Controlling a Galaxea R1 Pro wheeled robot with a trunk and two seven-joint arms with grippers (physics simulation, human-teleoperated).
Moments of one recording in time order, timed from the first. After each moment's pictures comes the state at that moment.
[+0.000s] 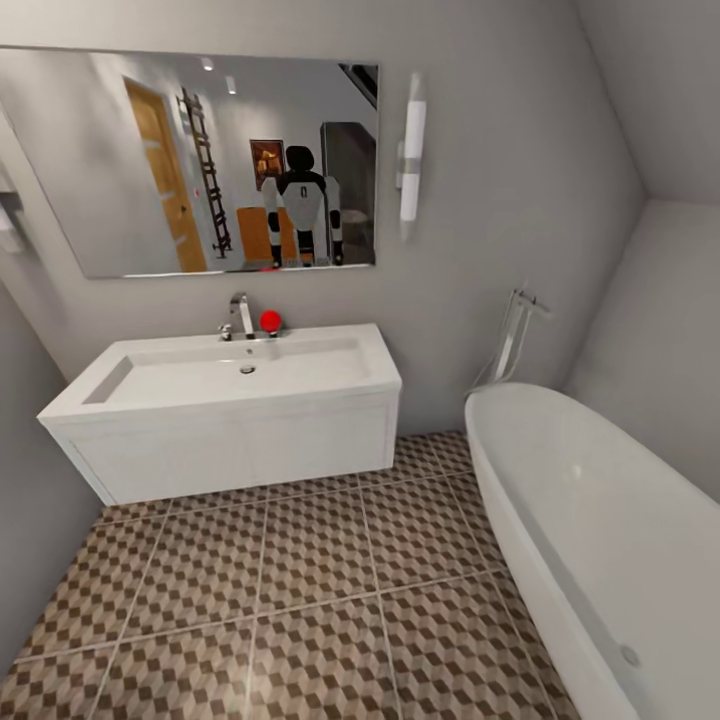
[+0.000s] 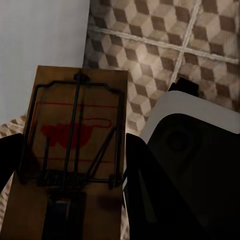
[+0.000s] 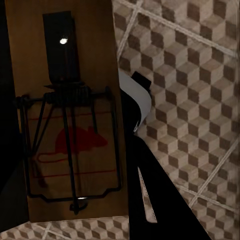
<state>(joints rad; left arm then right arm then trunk) -0.40 0.02 -0.28 0.05 0.63 0.08 0.32 -0.30 -0.05 0.33 0.05 0.22 -0.11 0.17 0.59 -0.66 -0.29</state>
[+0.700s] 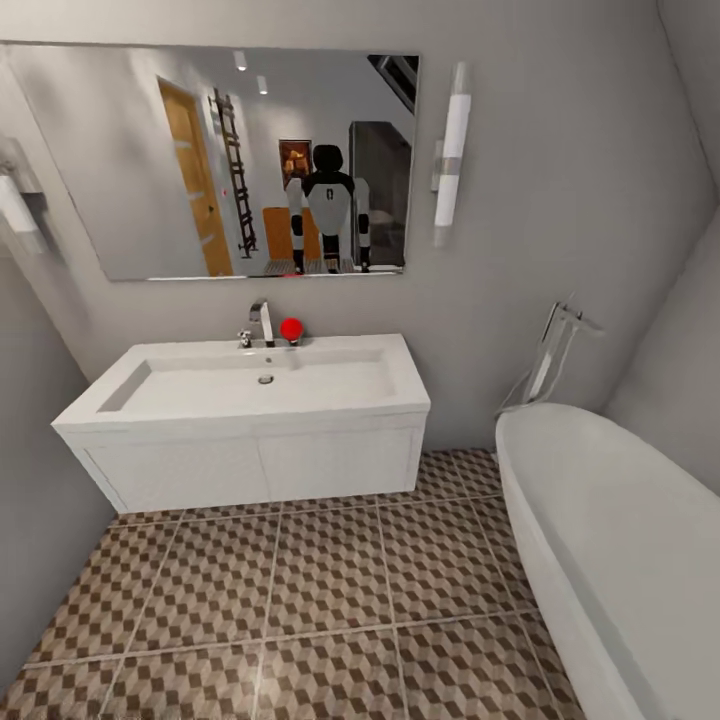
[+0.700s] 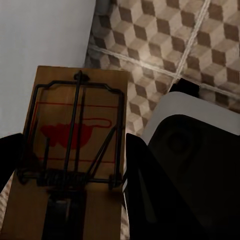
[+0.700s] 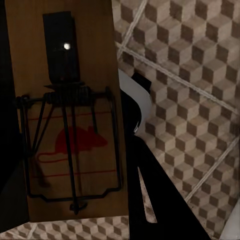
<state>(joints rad) -0.40 0.02 -0.28 0.05 0.63 0.08 0.32 -0.30 -0.05 0.33 0.05 0.22 -0.11 0.17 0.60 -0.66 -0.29</state>
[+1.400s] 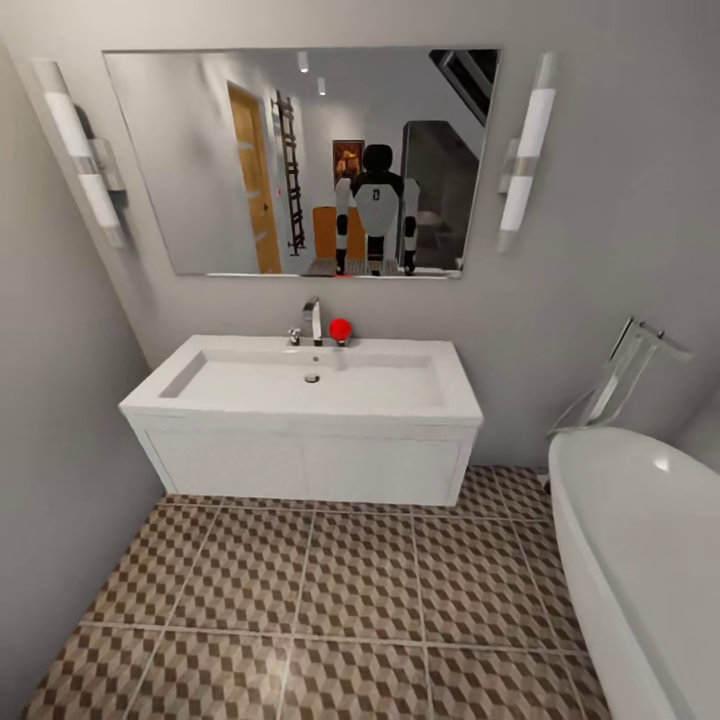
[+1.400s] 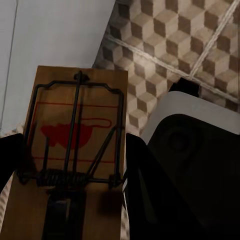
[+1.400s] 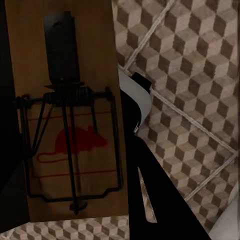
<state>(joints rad) -0.40 0.02 -0.28 0.05 0.63 0.08 0.32 -0.30 -0.05 0.33 0.05 0.22 -0.11 0.17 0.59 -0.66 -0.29</state>
